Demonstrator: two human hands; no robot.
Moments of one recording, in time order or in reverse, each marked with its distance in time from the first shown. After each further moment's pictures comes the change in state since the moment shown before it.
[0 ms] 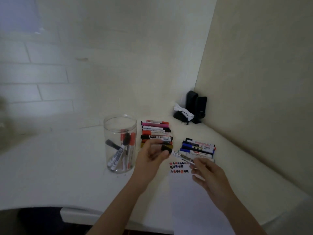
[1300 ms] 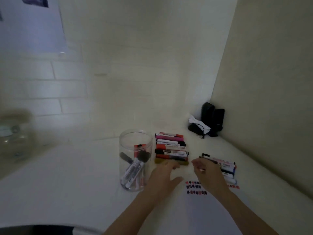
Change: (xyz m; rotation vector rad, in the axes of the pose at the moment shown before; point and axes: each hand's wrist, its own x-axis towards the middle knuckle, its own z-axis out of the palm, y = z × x) left_hand 0.036 -0.028 -0.017 0.928 -0.185 0.101; right_hand 0.105 0.018 0.032 -0.893 -0.005 -0.408
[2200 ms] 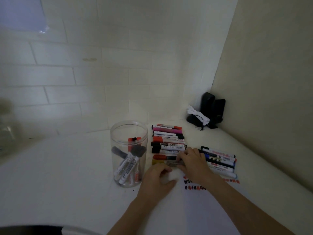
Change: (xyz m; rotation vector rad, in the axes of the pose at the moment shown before) left_hand -0.007 -0.052 0.046 -0.200 0.157 0.028; right_hand 0.032 0.000 0.032 -0.661 -0.258 -0.259
